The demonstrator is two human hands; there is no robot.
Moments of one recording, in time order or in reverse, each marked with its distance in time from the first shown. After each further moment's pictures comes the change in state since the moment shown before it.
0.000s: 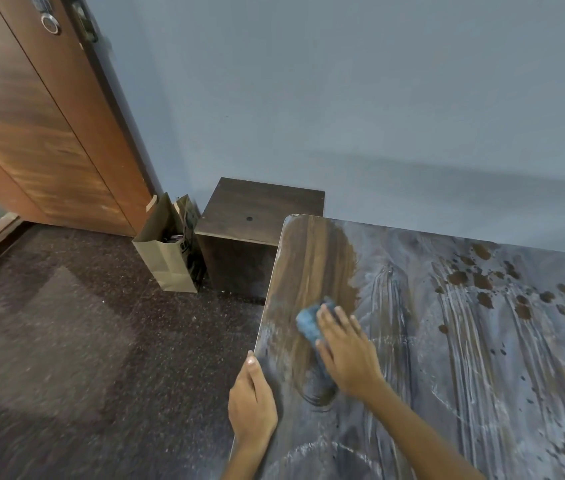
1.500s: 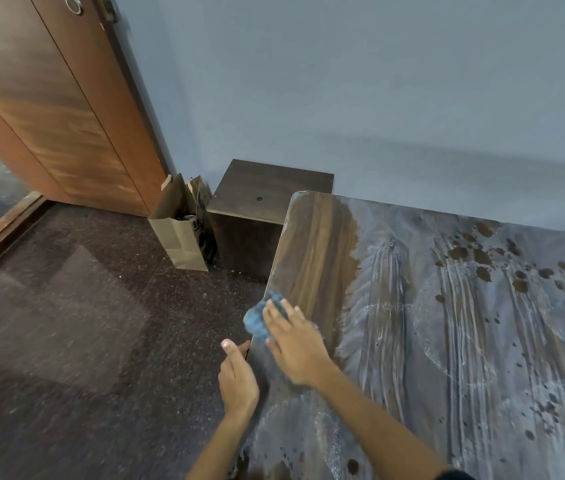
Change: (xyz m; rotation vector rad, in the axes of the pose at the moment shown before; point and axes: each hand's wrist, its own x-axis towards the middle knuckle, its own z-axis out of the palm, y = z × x) left_hand -0.025 -0.022 -0.026 -0.242 0.019 -0.229; right_hand -0.026 -0.080 0.011 0.089 -0.065 -0.301
